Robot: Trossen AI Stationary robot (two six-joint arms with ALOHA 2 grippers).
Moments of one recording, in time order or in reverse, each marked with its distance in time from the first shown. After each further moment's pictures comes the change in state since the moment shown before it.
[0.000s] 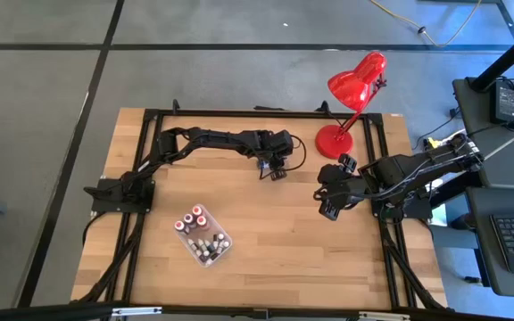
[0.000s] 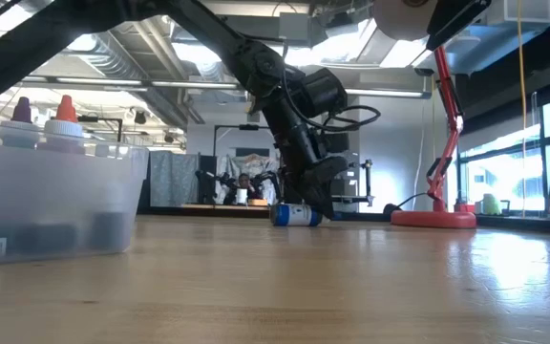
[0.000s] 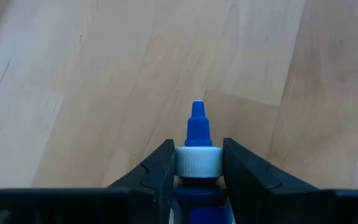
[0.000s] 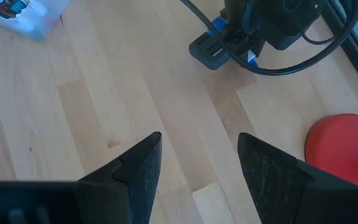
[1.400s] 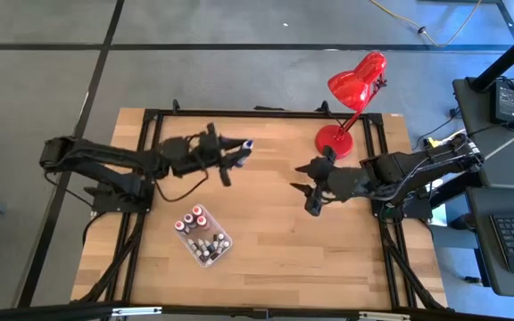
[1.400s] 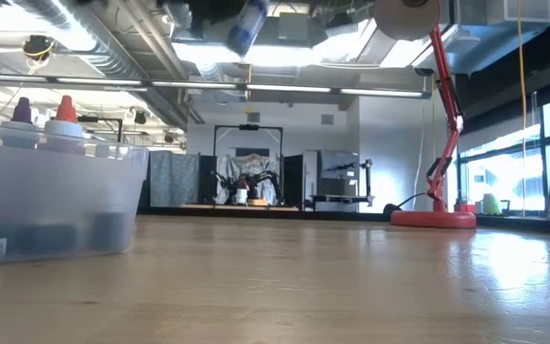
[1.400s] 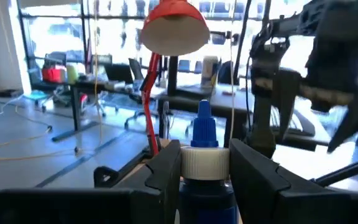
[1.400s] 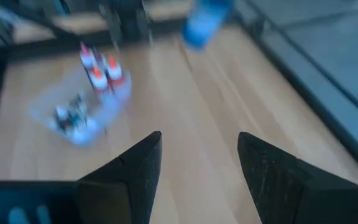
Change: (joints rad) left arm -0.248 -1.087 -0.943 0.986 -0.202 -0.087; right arm -0.031 0.000 0.000 0.449 0.101 -0.260
